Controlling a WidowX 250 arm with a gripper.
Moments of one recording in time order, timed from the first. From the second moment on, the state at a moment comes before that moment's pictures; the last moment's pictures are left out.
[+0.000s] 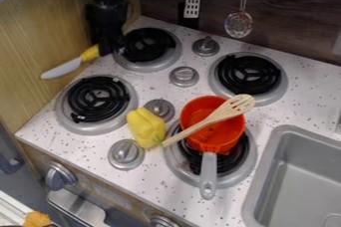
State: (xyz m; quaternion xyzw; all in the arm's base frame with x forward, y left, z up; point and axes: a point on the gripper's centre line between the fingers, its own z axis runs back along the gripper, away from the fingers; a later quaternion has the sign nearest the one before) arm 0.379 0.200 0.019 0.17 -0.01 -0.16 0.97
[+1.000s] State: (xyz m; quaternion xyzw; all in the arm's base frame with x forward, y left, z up) arm 0.339 0.072 0.054 0.04 0.03 0.03 1.00
